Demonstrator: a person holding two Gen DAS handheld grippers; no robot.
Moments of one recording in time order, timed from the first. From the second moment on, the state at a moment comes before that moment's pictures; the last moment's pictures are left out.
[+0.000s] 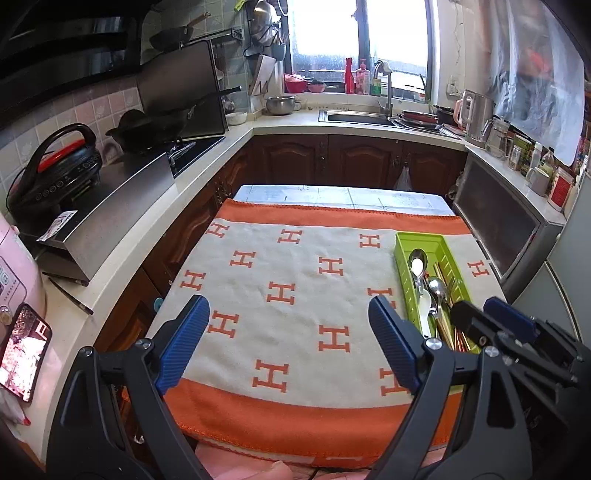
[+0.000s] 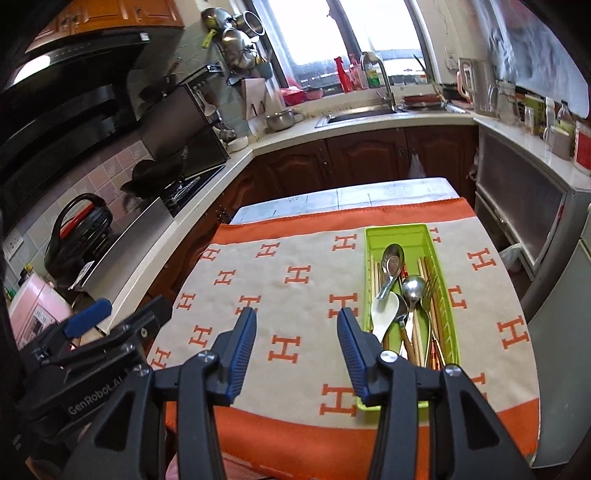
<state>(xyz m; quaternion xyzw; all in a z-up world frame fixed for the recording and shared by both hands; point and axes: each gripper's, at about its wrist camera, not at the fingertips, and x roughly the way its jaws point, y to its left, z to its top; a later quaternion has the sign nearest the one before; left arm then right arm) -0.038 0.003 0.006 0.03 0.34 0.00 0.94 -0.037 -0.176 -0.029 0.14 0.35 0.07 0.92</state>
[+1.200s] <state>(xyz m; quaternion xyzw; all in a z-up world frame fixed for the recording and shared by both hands) -0.023 0.006 -0.017 0.01 0.37 -0.02 0.93 -0.048 -0.174 -0.029 0.14 0.34 0.05 0.93</state>
